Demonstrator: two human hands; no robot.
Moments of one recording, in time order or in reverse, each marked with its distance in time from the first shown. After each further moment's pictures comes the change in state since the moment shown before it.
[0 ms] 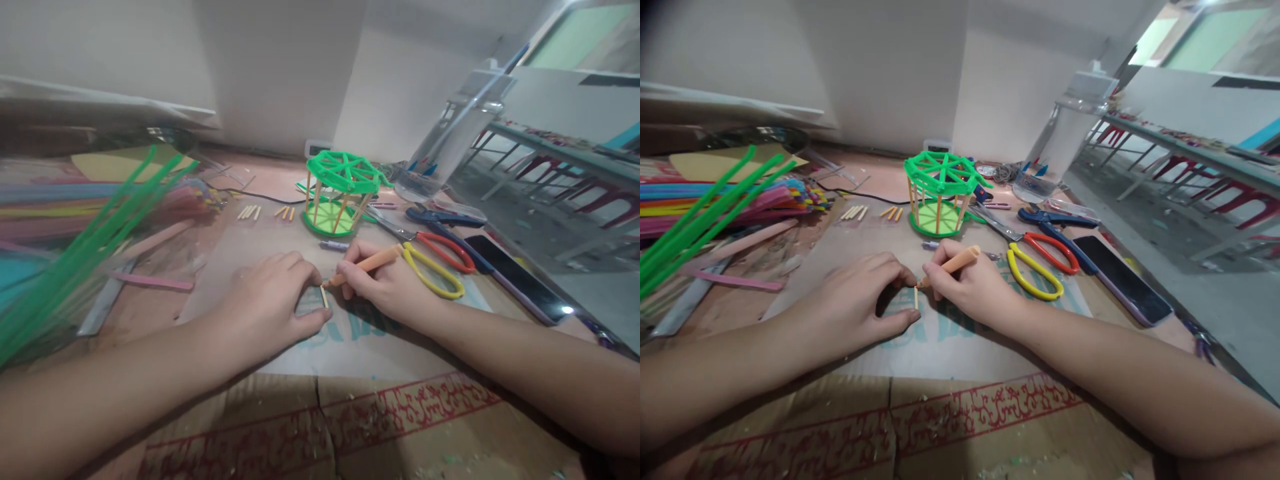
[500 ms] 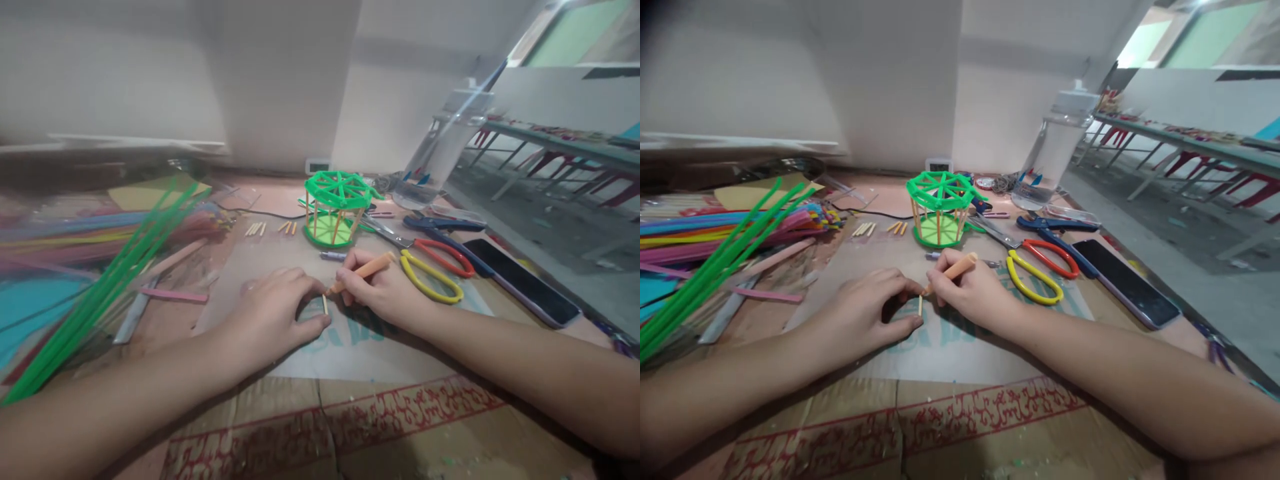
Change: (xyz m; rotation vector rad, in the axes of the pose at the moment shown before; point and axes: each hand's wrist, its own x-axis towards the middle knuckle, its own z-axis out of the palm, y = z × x) left_hand -0.002 0.001 -0.003 -0.100 -0.025 -0.008; right_hand 0.000 0.006 -0.001 0.044 0.020 -0.031
